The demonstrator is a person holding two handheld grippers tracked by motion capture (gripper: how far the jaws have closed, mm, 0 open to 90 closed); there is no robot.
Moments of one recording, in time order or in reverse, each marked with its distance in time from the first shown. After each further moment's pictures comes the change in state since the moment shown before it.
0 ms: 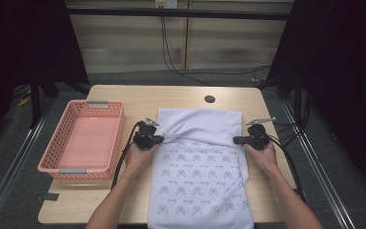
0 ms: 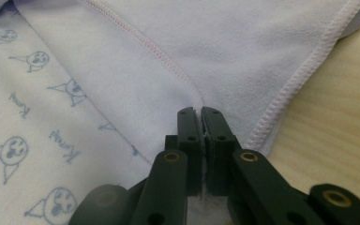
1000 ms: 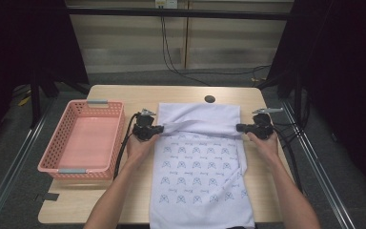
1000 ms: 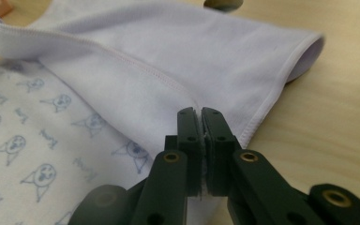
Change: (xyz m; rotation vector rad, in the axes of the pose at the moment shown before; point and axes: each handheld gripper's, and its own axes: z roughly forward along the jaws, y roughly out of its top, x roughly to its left) left arm 0.015 0.022 -0.011 -0.106 -0.032 -0.059; right arm -0.021 0.028 -0.015 -0.137 -0.012 0.029
